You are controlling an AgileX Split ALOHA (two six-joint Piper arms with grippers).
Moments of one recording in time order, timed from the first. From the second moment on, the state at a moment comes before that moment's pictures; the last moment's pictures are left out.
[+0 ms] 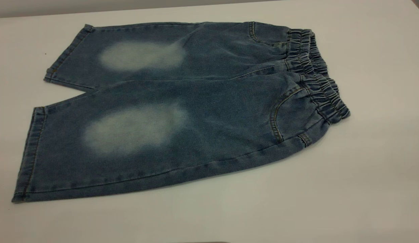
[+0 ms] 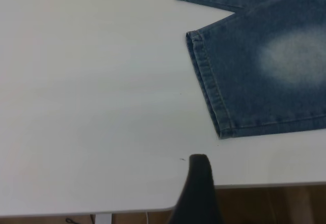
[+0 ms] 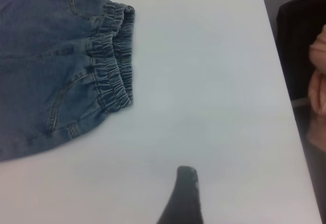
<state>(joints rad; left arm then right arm) 0.01 -0.02 -0.49 0.01 1.13 0.04 -0.06 -0.01 -0.47 0.10 1.14 -0.05</state>
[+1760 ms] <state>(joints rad) 0.01 1.13 -0.64 -0.26 0.34 0.12 -0.06 1.54 -0.65 1.10 0.56 -0.85</state>
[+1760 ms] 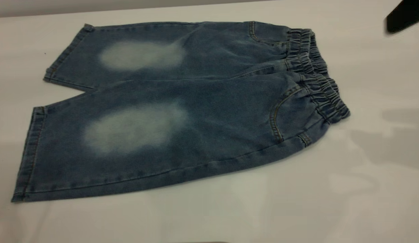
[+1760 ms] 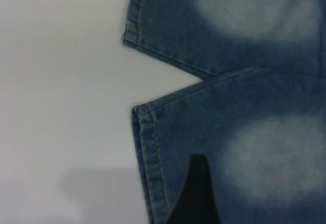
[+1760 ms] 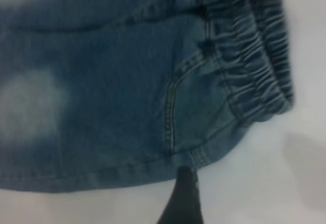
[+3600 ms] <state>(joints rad) 0.01 1.14 -0.64 -0.26 0.32 0.12 -0.06 2.25 -0.79 1.82 0.96 -1.70</state>
